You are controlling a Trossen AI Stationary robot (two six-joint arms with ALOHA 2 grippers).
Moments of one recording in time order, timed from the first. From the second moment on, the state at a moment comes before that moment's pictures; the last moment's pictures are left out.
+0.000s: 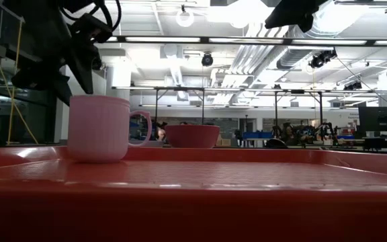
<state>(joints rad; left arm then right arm) -0.05 1.05 0.69 -0.64 0.01 -1.29 -0.20 0.91 0.97 -0.45 0.19 0.13</state>
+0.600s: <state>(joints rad) -0.05 1.09 0.69 -0.64 0.01 -1.29 -0.20 0.91 0.97 -0.46 0.19 0.15</state>
